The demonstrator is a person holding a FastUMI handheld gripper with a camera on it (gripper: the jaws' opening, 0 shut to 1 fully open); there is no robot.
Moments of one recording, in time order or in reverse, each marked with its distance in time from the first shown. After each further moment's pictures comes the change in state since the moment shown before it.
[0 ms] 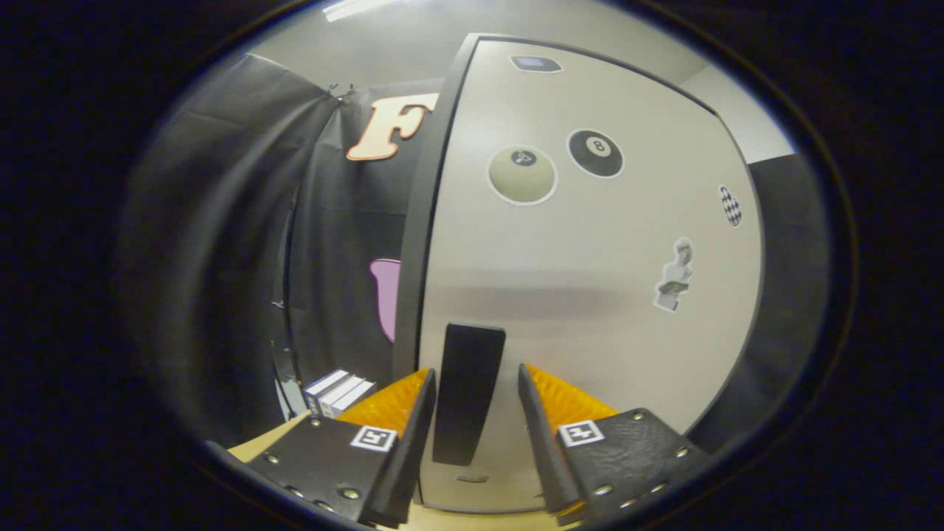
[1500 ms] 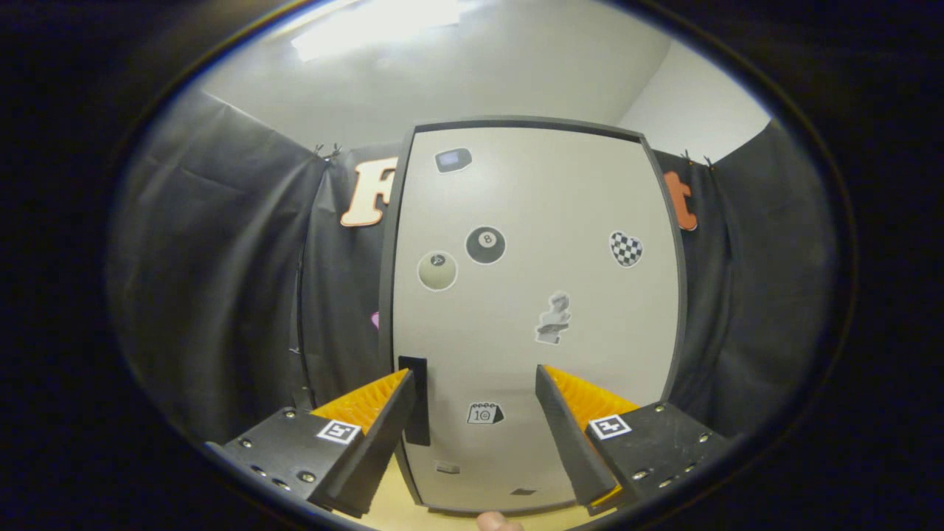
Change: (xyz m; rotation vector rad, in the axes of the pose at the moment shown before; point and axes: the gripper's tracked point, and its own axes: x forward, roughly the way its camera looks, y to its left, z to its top) arm -0.094 -0.068 0.049 0.146 -0.142 0.040
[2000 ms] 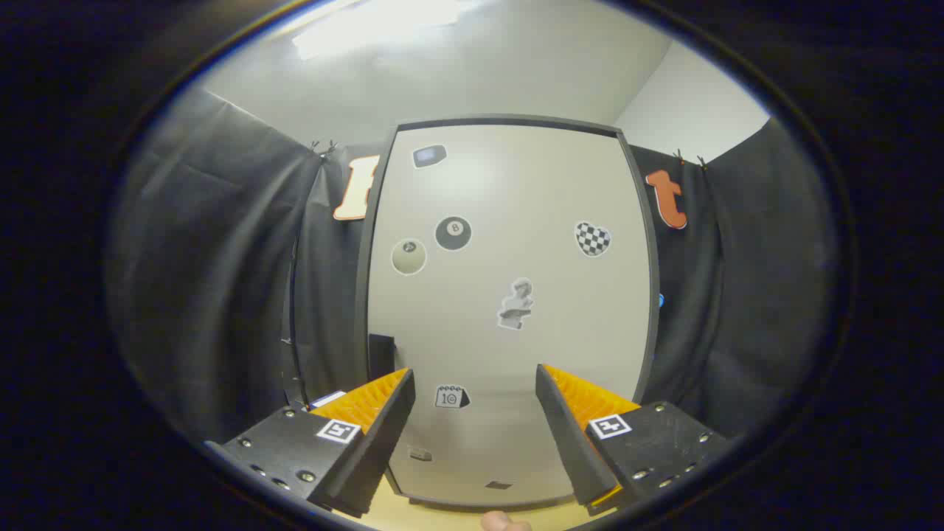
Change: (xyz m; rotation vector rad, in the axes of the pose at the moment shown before) arm -0.020 -0.033 -0.005 -0.030 -0.006 -0.027
